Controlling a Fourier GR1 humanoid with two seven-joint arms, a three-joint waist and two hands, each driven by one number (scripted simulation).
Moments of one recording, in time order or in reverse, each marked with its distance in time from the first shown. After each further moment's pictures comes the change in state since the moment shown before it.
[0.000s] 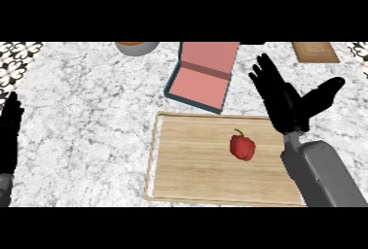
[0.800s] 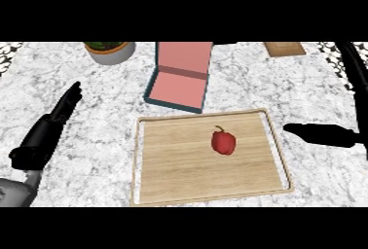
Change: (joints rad) left arm -0.076 -0.015 -0.174 -0.153 -0.013 -0.259 -0.100; right arm 0.098 -0.538 0.111 -0.379 0.697 -0.189 0.098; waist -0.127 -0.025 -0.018
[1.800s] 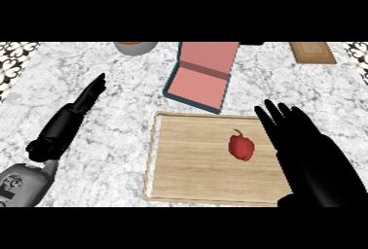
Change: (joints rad) left arm -0.105 -0.052 -0.044 -0.010 -0.024 -0.093 0.027; right arm -0.172 -0.005 0.431 -0.342 0.288 0.658 0.828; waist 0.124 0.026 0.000
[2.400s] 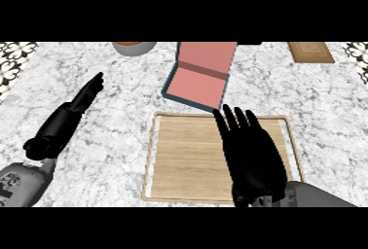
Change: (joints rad) left arm 0.001 -0.004 0.024 0.008 -0.009 -0.020 0.000; right arm -0.119 0.321 0.101 0.242 0.010 0.086 0.122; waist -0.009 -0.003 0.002
